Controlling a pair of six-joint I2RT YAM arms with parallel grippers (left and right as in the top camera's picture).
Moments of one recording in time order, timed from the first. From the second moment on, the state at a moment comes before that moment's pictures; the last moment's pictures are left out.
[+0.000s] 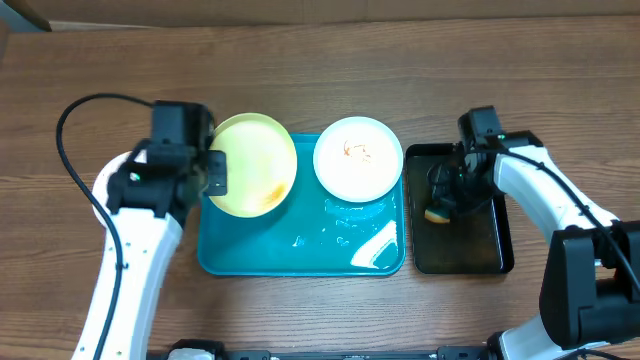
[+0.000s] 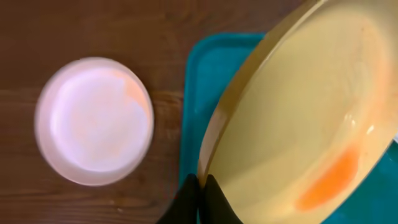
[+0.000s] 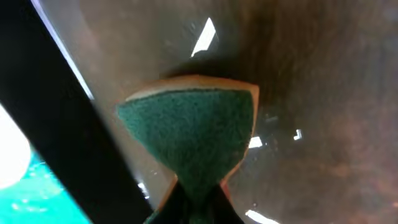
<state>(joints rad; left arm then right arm) -0.12 1.30 1.22 -0.98 -0.21 -0.09 0.12 1.73 1.09 -0.87 -0.18 0.44</state>
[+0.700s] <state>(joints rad) -0.71 1.46 1.22 -0.90 -1.10 -0.11 0.12 1.73 1.04 -0.83 -0.17 0.44</state>
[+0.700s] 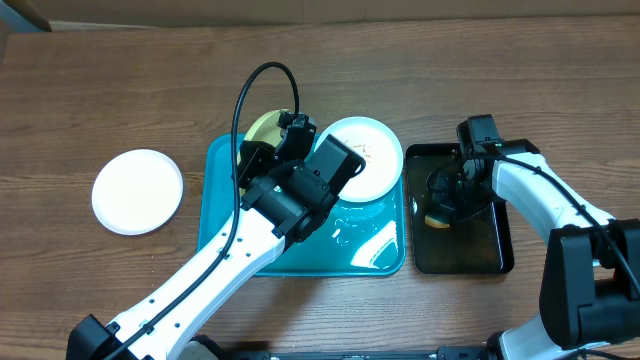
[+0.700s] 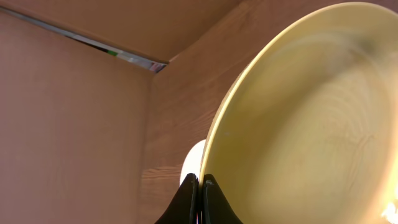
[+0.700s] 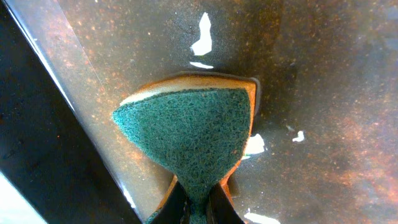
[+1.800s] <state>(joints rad) 0.40 1.46 1.22 -0.95 -0.02 -0.15 0.12 1.73 1.04 -0.77 -0.16 0.35</state>
